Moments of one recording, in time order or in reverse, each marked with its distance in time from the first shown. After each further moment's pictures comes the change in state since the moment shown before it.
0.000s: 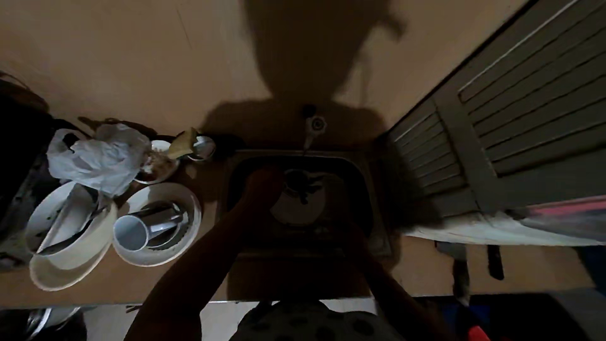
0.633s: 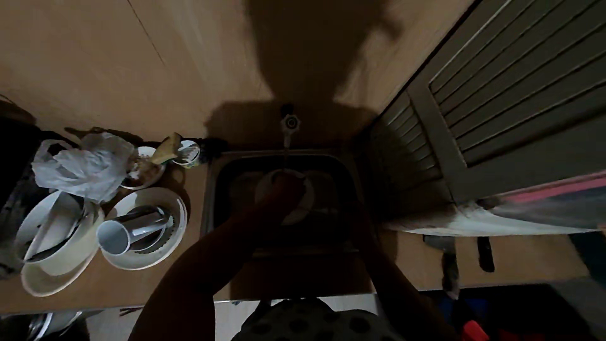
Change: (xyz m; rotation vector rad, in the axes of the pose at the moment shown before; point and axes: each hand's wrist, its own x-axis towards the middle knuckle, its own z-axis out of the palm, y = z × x) left_hand 0.031 0.091 0.011 0.033 -0.300 0.023; right_hand 0.020 0.016 -0.050 0.155 0.168 -0.036
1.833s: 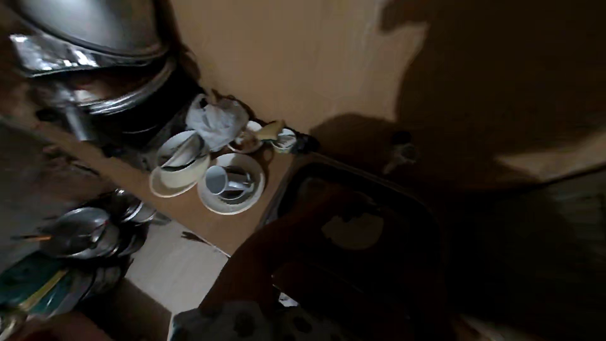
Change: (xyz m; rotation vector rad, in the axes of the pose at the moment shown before) left_hand -0.008 -0.076 0.013 -0.586 0.176 -0.126; right_hand -0.024 -0.039 0.034 -0.772 -0.073 -0.645
